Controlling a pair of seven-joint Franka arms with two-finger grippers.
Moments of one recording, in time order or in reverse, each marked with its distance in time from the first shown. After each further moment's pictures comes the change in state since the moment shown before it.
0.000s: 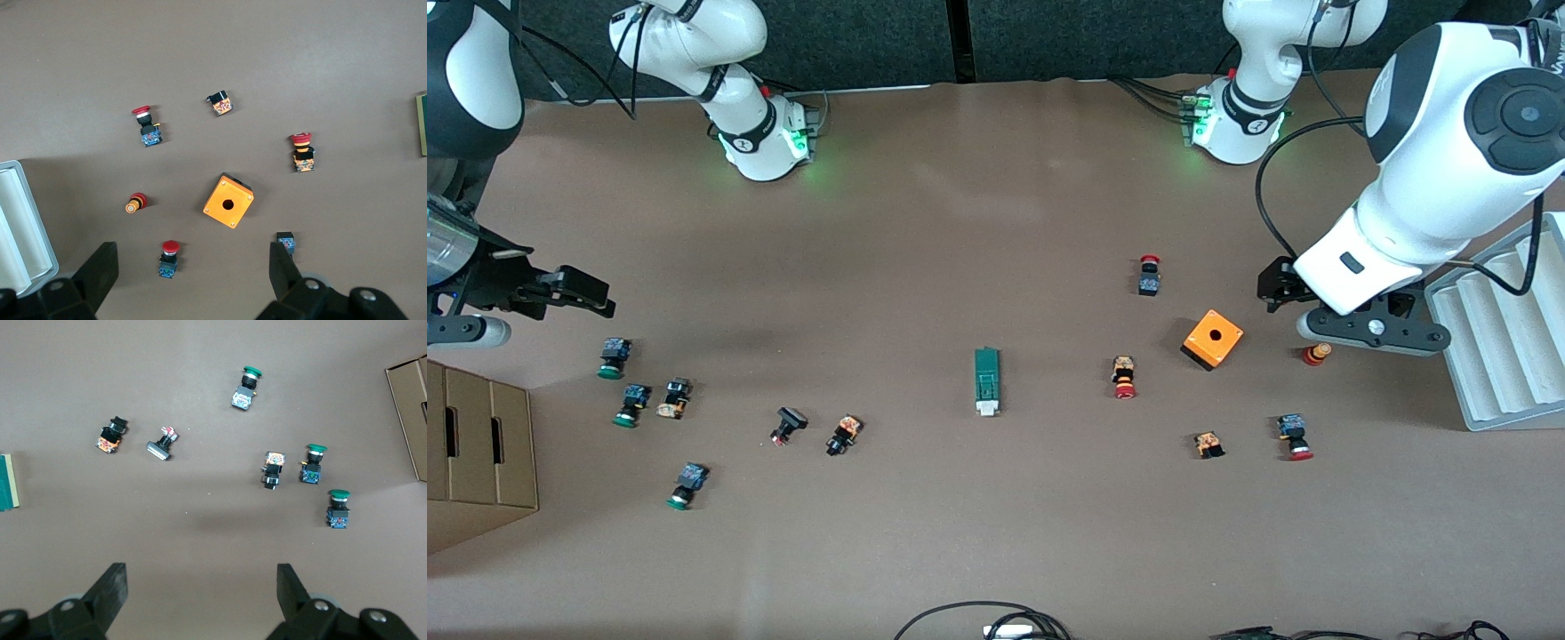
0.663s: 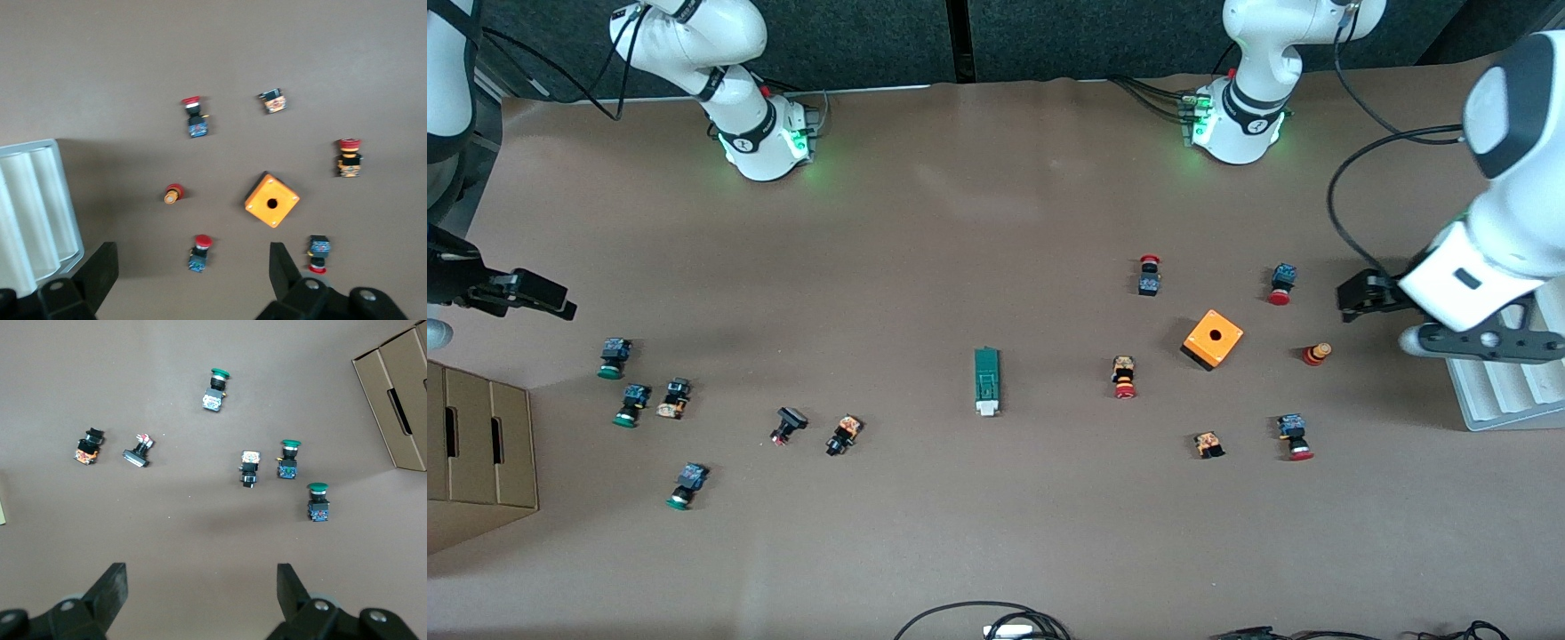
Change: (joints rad) left arm 0.152 -0.033 0.026 -0.040 -0.004 0.010 0.073; right arm -0.077 -0.001 -0.002 0.004 -0.001 0.000 -0.006
